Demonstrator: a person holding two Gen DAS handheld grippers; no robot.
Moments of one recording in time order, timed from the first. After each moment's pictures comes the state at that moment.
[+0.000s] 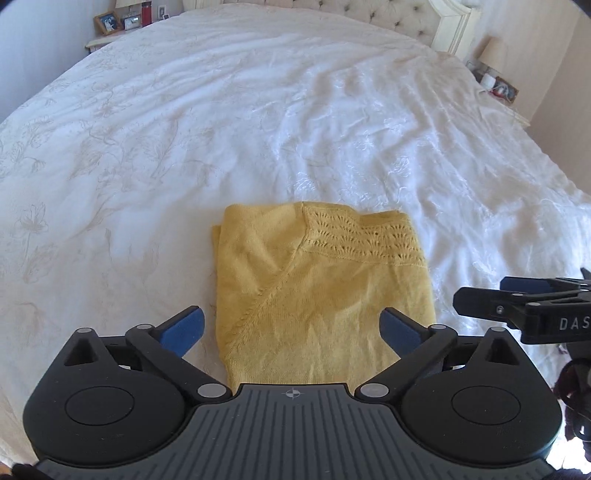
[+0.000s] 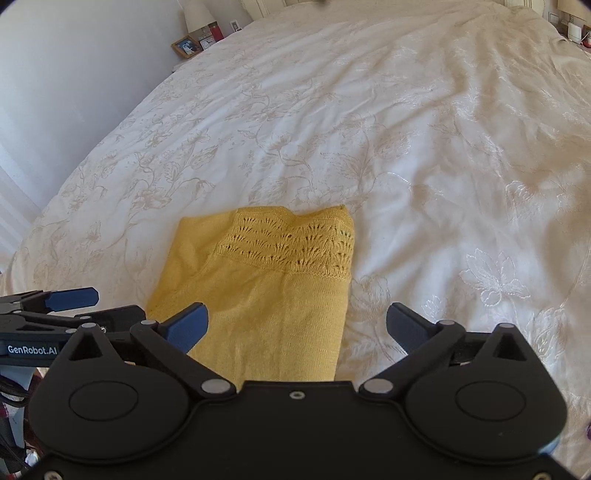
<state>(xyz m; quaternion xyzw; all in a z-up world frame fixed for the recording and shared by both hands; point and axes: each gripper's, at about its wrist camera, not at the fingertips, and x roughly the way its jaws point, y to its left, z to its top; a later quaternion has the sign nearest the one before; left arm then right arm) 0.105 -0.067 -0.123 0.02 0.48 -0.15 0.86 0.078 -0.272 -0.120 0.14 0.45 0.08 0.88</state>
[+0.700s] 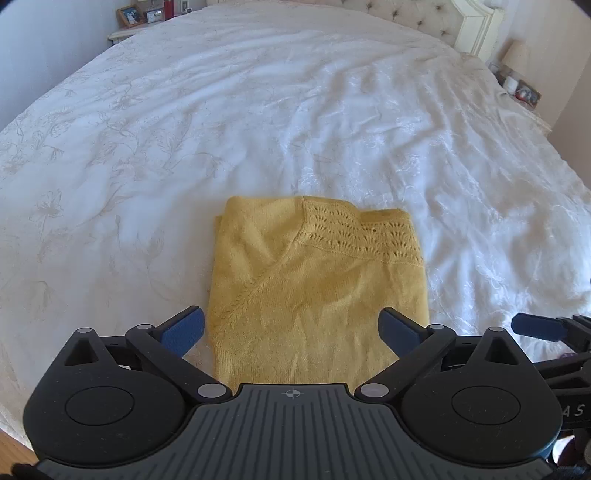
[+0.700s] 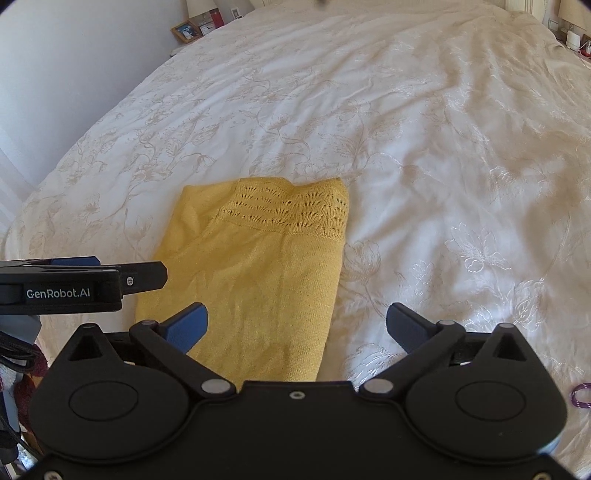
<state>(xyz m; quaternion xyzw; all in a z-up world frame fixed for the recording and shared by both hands) 0.091 -0.076 -0.110 0.01 0.48 -0.11 0.87 0.049 -0.260 -0.114 0.12 0.46 0.07 0.87</state>
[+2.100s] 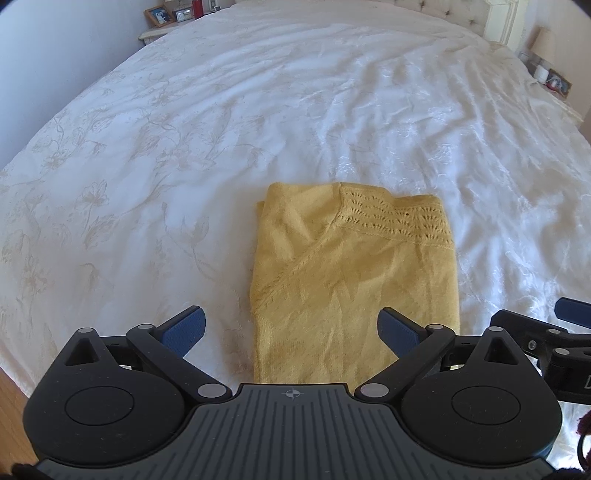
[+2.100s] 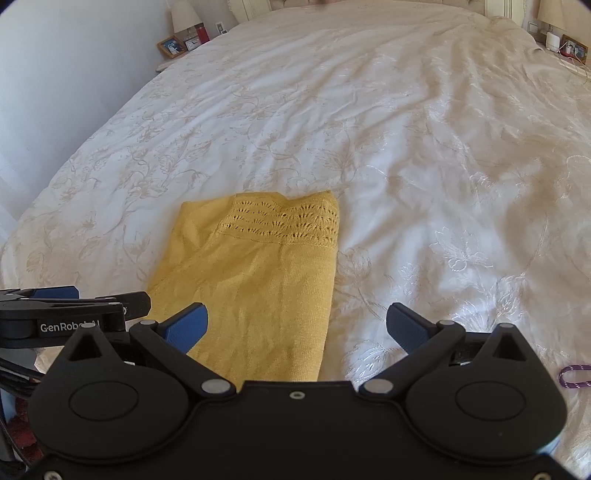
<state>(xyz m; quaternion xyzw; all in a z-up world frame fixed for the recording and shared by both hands) 0.073 -0.071 -0.102 0.05 0.50 -0.06 0.86 0.036 -0.257 -0.096 0.12 0.45 0.04 0.88</state>
